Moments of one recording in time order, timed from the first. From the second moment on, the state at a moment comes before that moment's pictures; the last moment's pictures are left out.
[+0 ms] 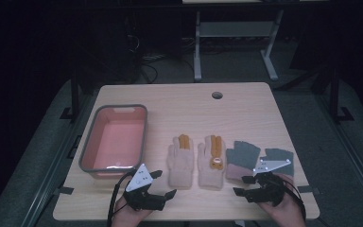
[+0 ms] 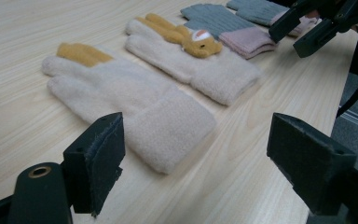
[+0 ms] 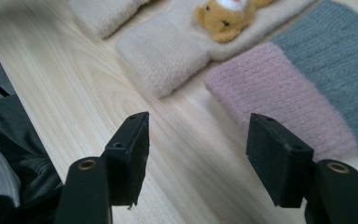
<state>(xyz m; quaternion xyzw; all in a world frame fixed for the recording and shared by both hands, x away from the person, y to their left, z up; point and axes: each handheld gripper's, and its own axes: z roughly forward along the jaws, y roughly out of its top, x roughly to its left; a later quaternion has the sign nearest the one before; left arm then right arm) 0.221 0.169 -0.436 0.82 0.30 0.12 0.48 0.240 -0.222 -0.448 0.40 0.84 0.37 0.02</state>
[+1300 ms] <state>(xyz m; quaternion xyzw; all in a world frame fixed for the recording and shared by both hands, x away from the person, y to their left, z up) 0.226 0.174 -0.434 0.81 0.30 0.10 0.49 0.313 -0.161 -0.393 0.35 0.89 0.31 0.02</state>
